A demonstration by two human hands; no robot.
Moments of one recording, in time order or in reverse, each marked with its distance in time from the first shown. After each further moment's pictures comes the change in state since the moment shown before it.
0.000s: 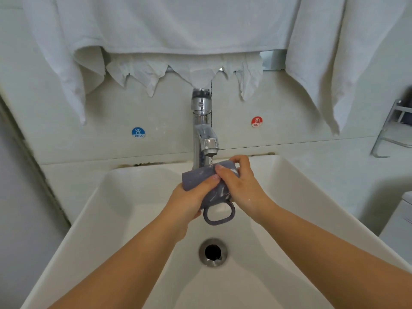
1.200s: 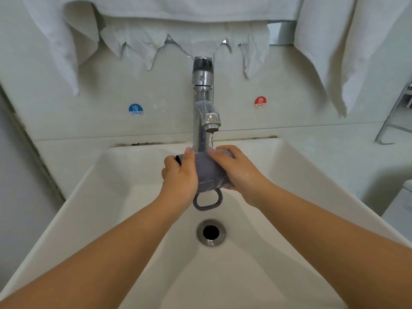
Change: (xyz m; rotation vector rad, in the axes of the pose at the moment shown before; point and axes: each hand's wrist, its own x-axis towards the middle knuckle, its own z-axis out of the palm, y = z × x) left_hand 0.007 -0.008 0.002 0.132 0.320 0.080; right_hand -0.006 -0.006 0.010 0.151 -0.079 0.170
